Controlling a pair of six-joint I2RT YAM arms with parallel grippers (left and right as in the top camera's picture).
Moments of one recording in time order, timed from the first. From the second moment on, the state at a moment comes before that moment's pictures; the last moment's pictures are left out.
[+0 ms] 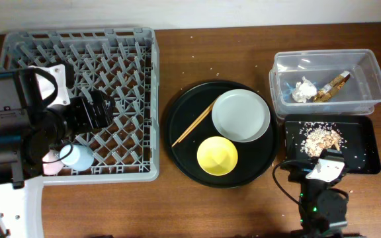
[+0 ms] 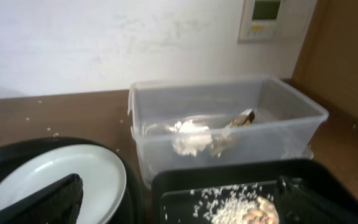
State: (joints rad) left arm 0.10 1.25 1.63 -1.26 0.31 -0.16; right arm 0.10 0.09 0.11 -0.11 0.31 0.03
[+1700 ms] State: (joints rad) left arm -0.28 1.89 1.98 -1.51 -0.63 -0.54; right arm 0.10 0.01 0.01 -0.05 0.30 0.03
